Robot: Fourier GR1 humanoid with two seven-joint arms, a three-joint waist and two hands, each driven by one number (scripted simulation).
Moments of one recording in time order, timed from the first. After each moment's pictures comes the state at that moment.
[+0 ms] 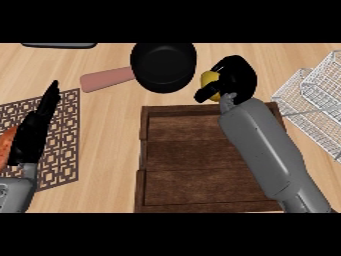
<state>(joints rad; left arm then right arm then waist) -0.18 0.36 -0.06 -1.45 -0.06 0.17 0.06 -0.83 -0.08 0.23 -1.05 0.77 -0.23 1.09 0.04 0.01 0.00</state>
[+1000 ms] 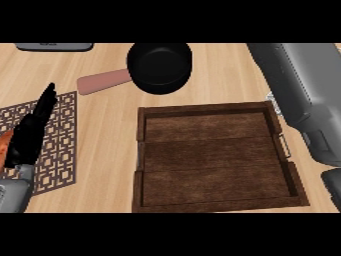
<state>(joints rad) -0.17 0.36 -0.03 -1.43 -0.06 0.15 0.05 -1.31 -0.22 0.02 -0.74 1.30 -0.28 1.16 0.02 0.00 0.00</state>
